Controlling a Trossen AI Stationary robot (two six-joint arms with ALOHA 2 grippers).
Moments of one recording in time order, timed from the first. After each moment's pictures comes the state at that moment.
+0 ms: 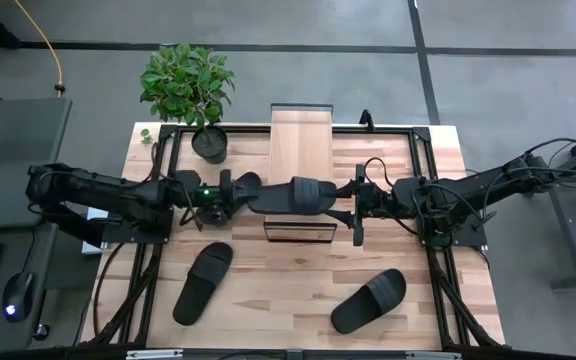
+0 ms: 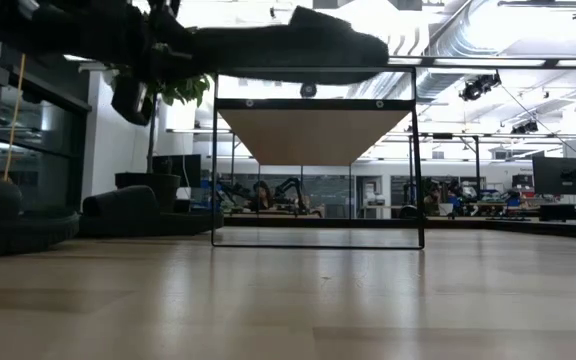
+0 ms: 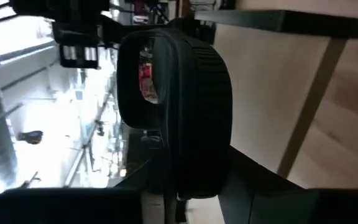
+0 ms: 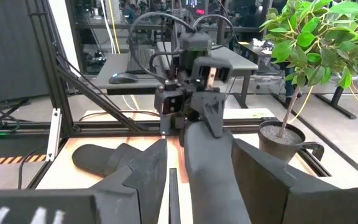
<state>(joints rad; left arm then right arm) 0.17 0.99 0.38 0.47 -0.04 1.49 0.26 1.11 0.90 0.10 0.33 0.00</state>
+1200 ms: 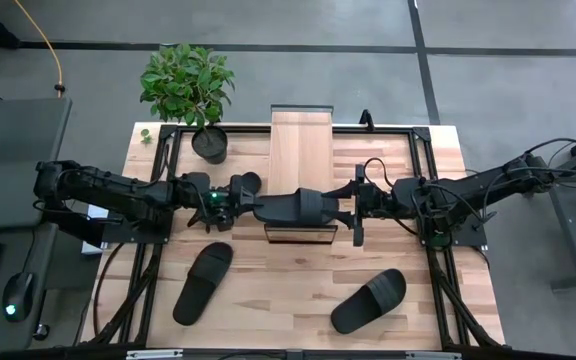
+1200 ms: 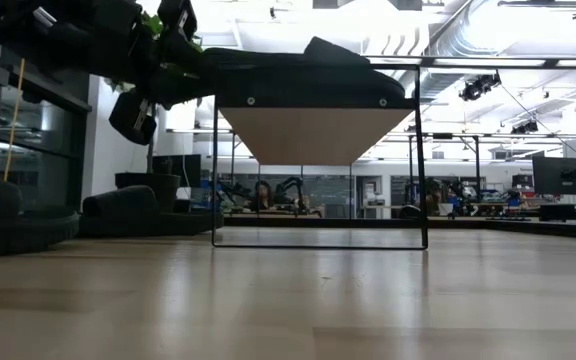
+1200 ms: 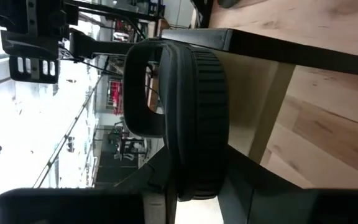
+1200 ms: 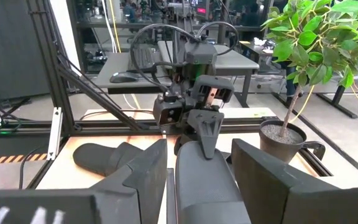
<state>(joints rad) 0.17 1.11 0.38 0.52 0.08 1.42 0.26 1.11 0.90 0.10 0.33 0.00</state>
